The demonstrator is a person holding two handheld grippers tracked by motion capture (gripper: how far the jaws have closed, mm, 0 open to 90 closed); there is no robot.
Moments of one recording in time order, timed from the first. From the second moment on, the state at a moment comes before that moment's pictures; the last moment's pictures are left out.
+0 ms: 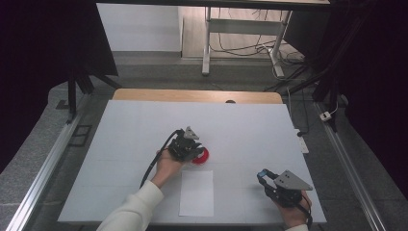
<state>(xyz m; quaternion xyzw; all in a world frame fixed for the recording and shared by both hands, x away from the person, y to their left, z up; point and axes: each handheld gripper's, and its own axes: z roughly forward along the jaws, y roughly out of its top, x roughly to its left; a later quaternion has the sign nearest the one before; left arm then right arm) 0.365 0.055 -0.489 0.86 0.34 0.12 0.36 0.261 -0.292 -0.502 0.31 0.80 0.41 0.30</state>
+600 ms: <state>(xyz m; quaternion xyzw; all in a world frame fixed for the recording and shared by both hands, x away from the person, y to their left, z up) 0.366 0.054 -0.492 0.86 0.35 0.11 0.36 0.261 -0.292 -0.502 0.31 0.80 0.41 0.30</state>
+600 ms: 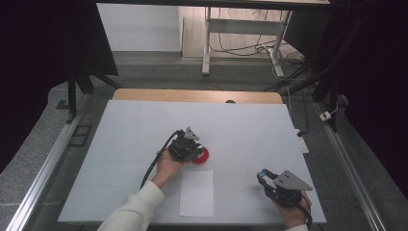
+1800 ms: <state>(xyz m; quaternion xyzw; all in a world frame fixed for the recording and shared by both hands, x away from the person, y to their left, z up) 0.365 0.054 -0.491 0.86 0.34 0.12 0.36 0.261 -0.292 -0.502 0.31 0.80 0.41 0.30</state>
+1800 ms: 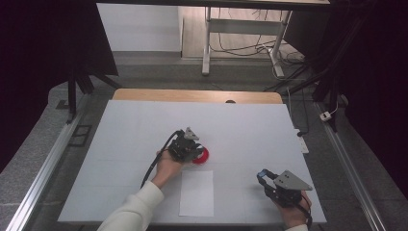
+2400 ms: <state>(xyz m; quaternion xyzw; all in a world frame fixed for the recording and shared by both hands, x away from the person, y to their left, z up) 0.357 0.065 -0.475 0.85 0.34 0.12 0.39 0.261 -0.293 -0.502 0.31 0.80 0.41 0.30</state>
